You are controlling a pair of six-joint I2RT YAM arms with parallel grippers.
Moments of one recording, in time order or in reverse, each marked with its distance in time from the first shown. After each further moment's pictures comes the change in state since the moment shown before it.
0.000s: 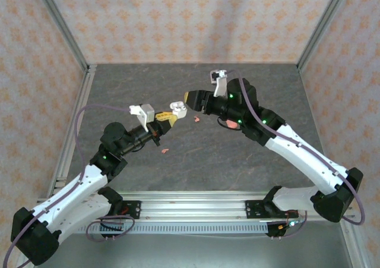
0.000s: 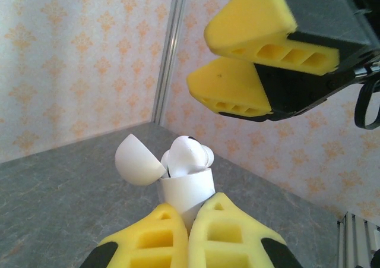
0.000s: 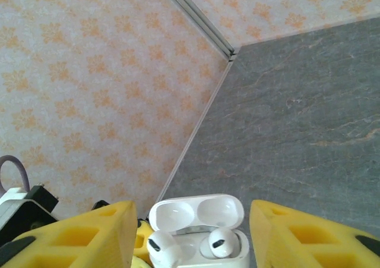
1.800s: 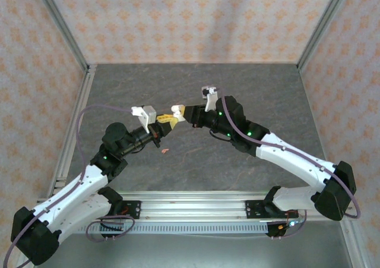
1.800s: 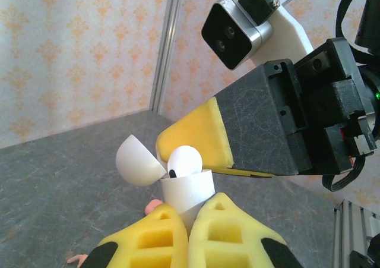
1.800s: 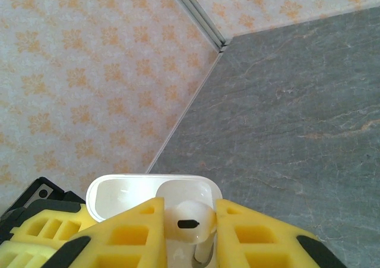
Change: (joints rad) left arm 0.000 0.000 -0.016 -0.023 0.014 0.007; right arm 0.077 0.006 -0.256 0.272 0.095 -0.056
